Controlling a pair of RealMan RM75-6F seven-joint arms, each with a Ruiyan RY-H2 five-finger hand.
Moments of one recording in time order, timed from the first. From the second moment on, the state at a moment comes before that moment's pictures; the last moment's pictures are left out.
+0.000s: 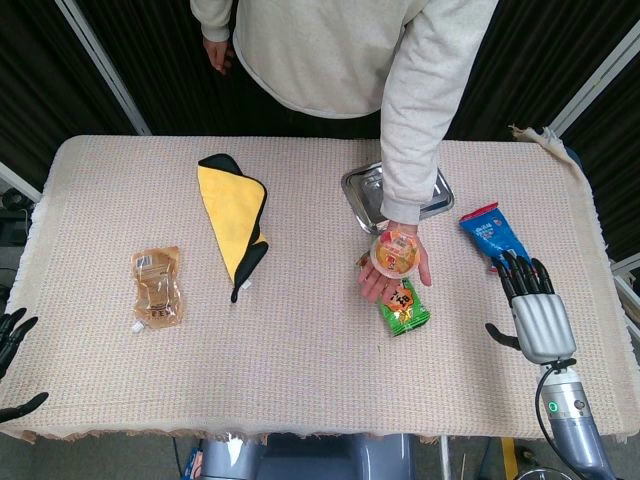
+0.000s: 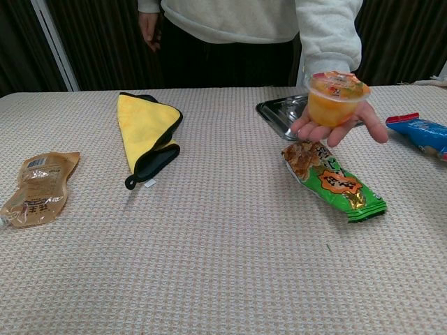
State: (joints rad) left arm 0.02 -1.02 0.10 -1.50 1.70 1.61 -0.14; right arm 0.30 -1.22 0.06 -1.68 -1.37 1.43 -0.26
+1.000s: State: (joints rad) left arm 0.02 -1.01 0.10 -1.50 1.70 1.60 -0.17; right arm 0.58 -1.17 0.29 -2.00 -0.89 1.16 -0.56
